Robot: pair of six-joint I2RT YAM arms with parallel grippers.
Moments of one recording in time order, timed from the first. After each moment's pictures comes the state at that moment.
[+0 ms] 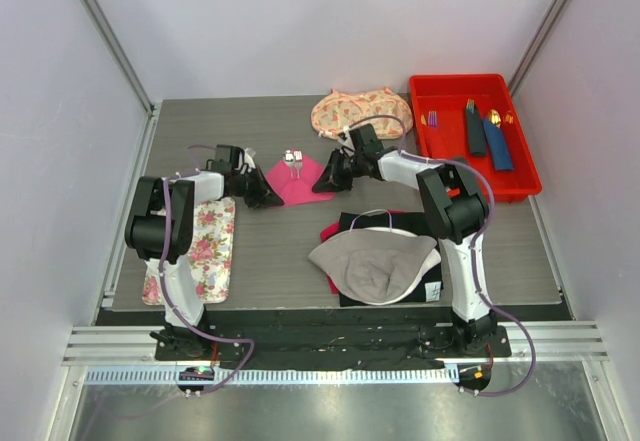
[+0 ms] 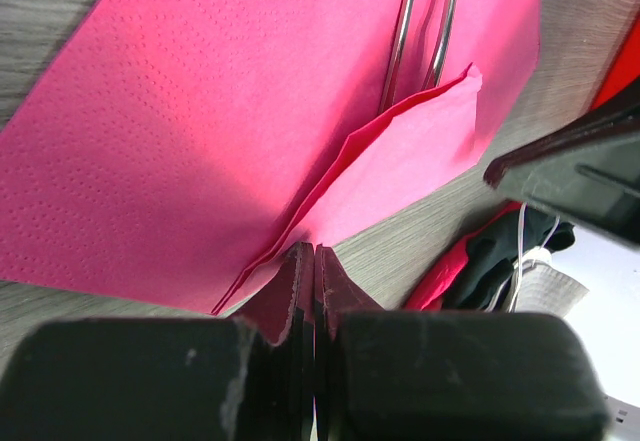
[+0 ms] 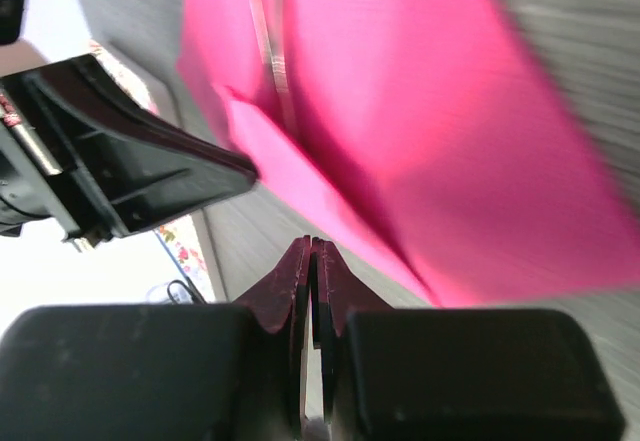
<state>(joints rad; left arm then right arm) -0.14 1.93 1.07 -0.14 0.58 -0.62 0.44 2.20 1.51 -0.16 -0.64 0.76</state>
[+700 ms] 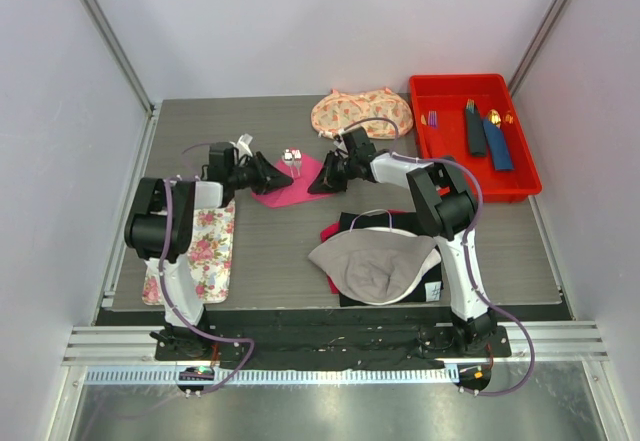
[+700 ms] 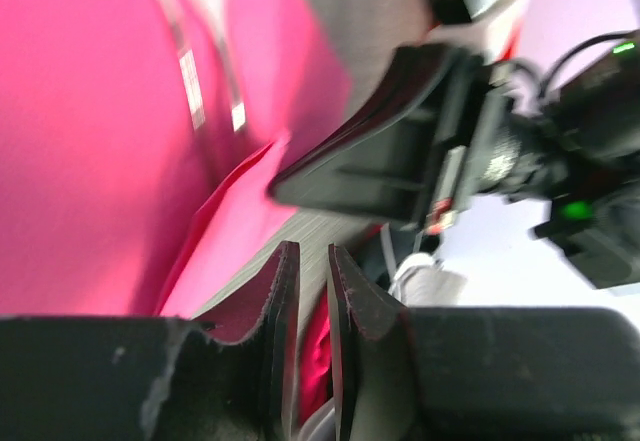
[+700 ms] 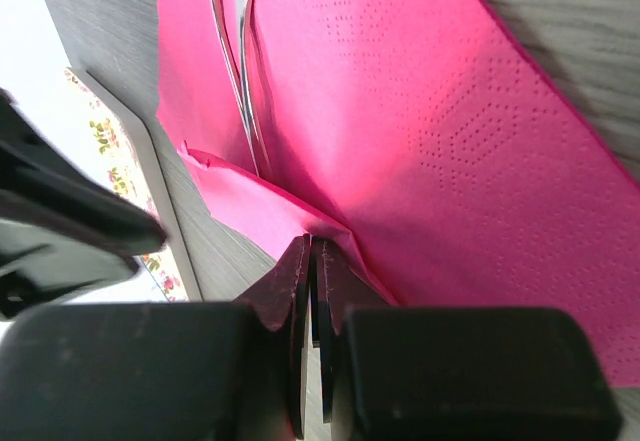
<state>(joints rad) -0.13 1.93 0.96 0.37 0.76 -0.87 0.47 2.29 1.57 -0.11 -0.58 0.79</state>
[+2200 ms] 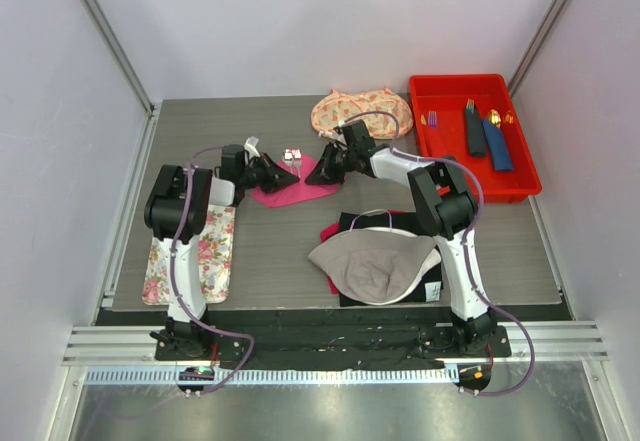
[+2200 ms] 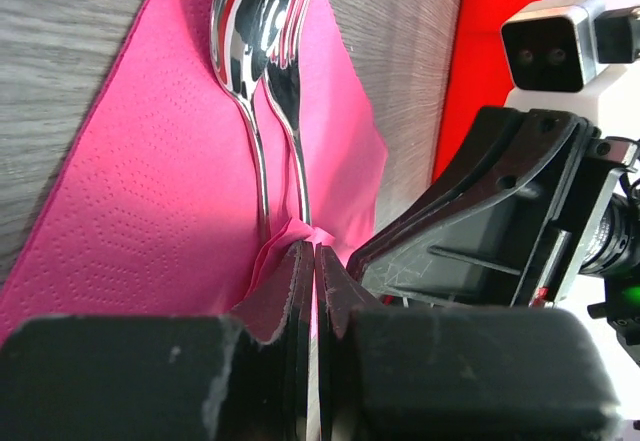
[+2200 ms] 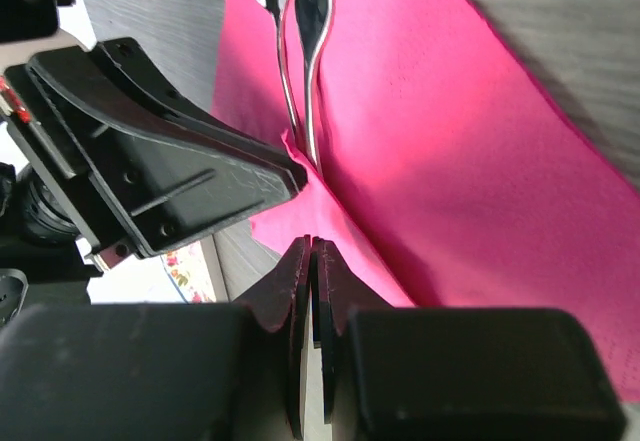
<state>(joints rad) -0.16 2.15 1.06 0.57 0.70 -0.99 0.47 2.30 1.63 -0.11 -0.58 0.84</state>
